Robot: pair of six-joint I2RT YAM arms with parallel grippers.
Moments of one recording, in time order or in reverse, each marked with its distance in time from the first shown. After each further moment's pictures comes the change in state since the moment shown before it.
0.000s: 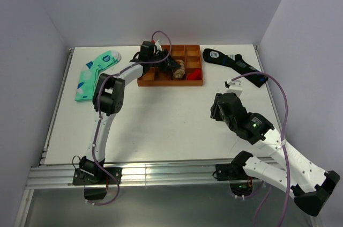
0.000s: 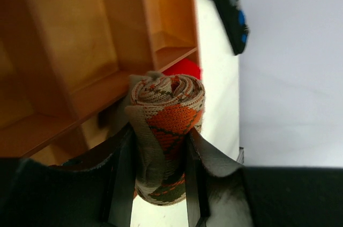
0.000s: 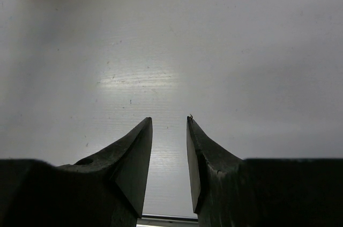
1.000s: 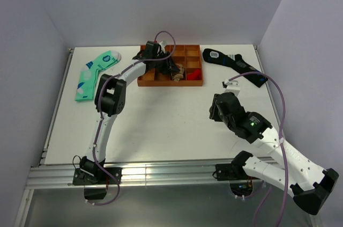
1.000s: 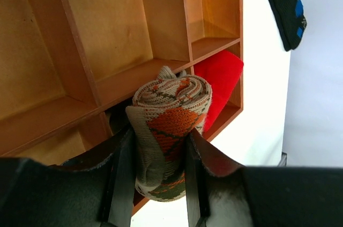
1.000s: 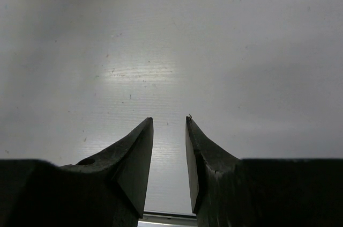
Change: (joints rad) left arm -0.032 0.008 0.100 -0.294 -0.162 0.188; right arm 0.000 0.020 -0.005 0.003 -0.028 -0.009
